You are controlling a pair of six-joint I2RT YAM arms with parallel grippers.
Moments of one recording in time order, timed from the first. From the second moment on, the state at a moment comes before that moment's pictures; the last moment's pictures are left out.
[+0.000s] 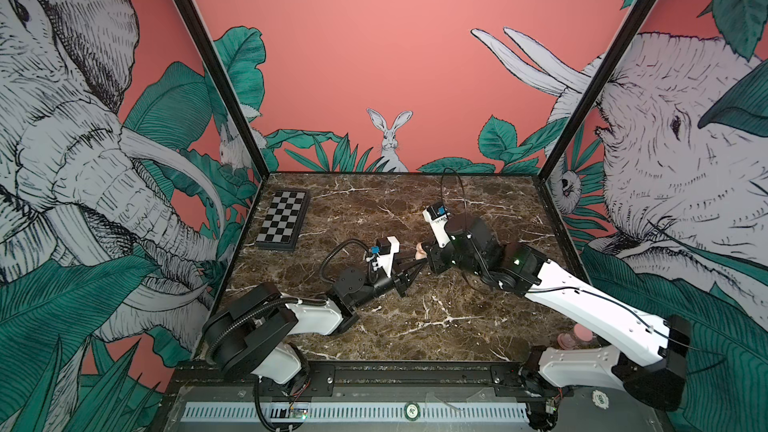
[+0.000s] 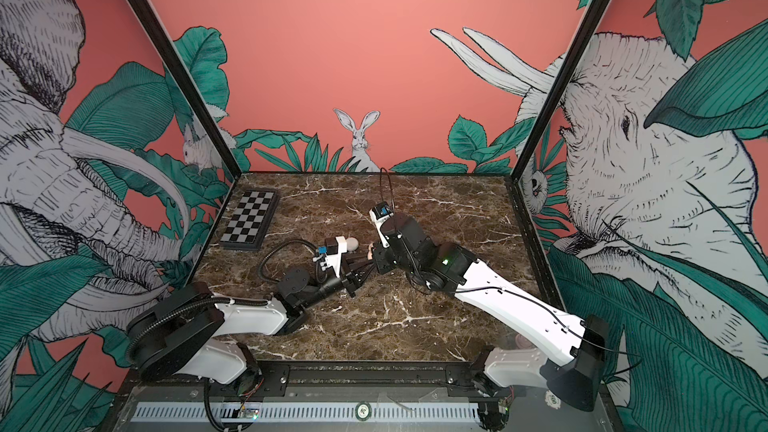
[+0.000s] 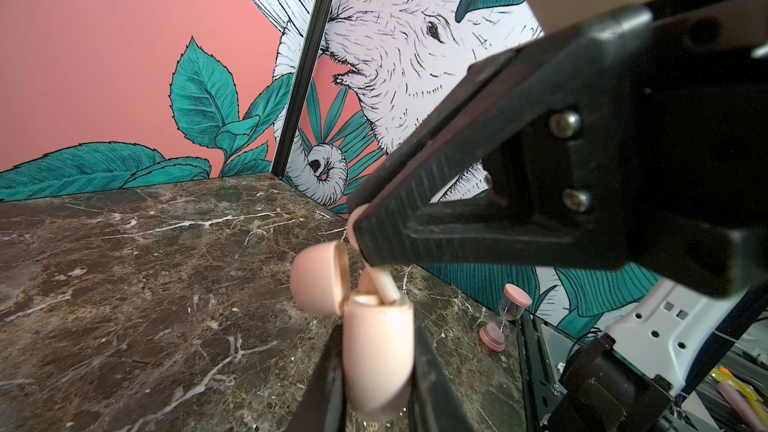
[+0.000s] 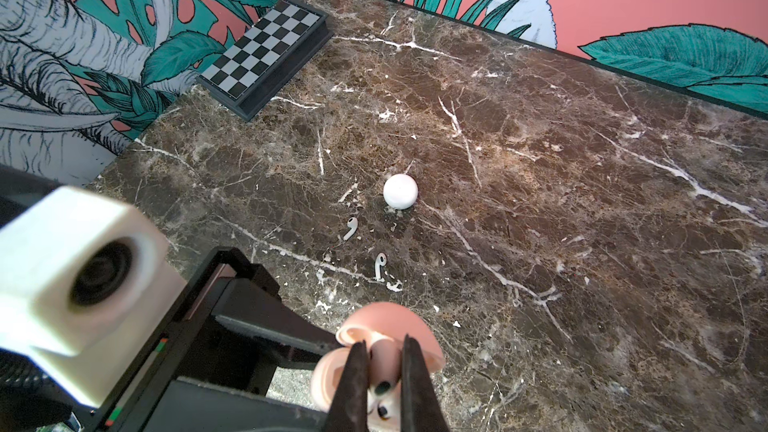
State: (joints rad) left arm -0.89 1.46 0.38 1.27 0.24 -0.41; right arm 0.94 1.25 1.23 -0.64 0.17 0.28
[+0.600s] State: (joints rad) left arm -0.90 1.44 0.38 1.27 0.23 -0.41; right arm 0.94 1.22 1.21 -0.61 0.17 0.28
